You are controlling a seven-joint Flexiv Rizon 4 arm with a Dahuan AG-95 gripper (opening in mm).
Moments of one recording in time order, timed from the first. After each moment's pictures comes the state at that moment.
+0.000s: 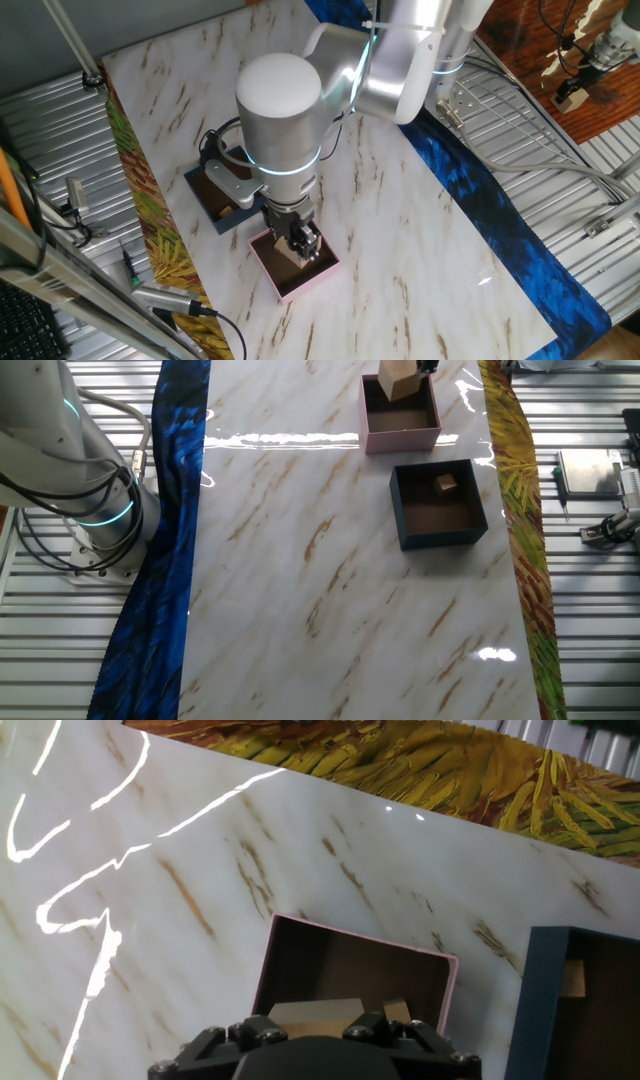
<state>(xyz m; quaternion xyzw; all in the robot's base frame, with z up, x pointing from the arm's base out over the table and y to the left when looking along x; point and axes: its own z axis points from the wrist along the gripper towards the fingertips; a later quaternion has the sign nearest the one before) 0.528 0.272 0.159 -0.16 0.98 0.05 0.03</state>
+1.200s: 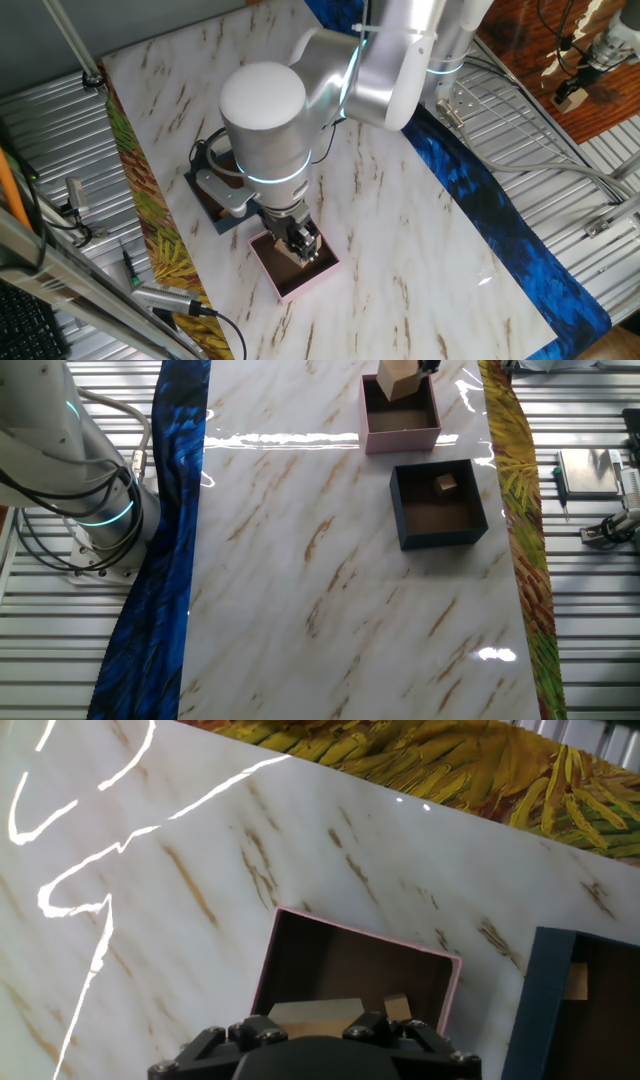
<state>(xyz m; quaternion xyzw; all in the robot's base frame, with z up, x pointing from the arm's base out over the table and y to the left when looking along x) 0.530 0.273 0.159 -0.18 0.98 0.05 0.01</state>
